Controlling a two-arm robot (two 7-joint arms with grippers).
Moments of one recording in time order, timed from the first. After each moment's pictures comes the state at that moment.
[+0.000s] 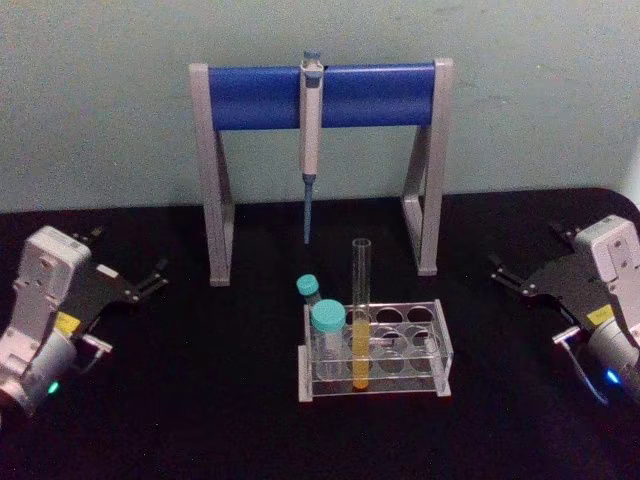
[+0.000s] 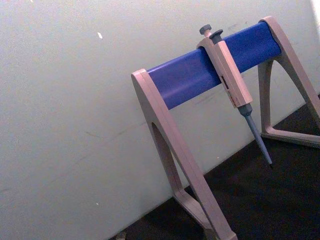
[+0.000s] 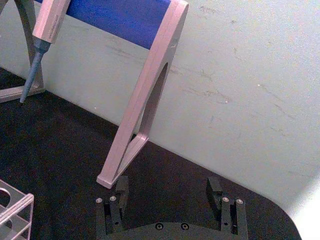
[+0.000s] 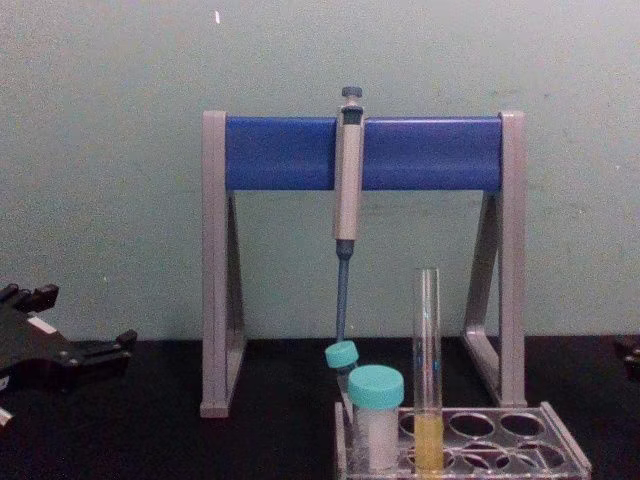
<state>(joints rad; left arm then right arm) -0.20 0.60 0.45 -1.41 -0.25 -0.12 0.03 0.20 0.60 -0.45 -1.41 0.25 -0.12 -0.03</state>
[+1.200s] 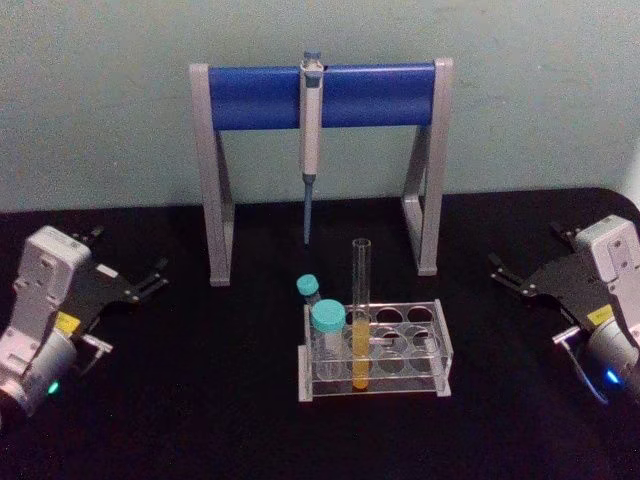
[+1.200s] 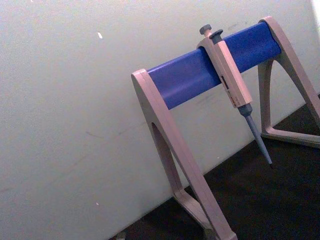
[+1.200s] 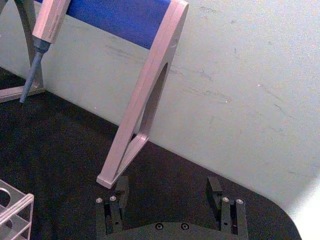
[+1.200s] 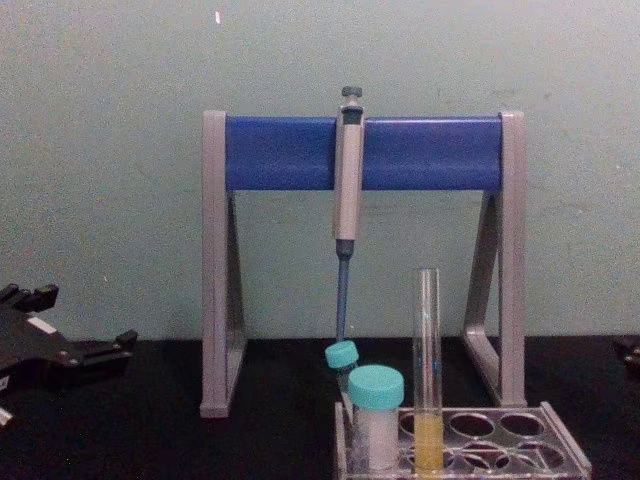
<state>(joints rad) -0.20 0.60 0.45 -1.41 -0.25 -0.12 0.03 0.20 0.60 -0.45 -1.41 0.25 -0.12 -0.03</state>
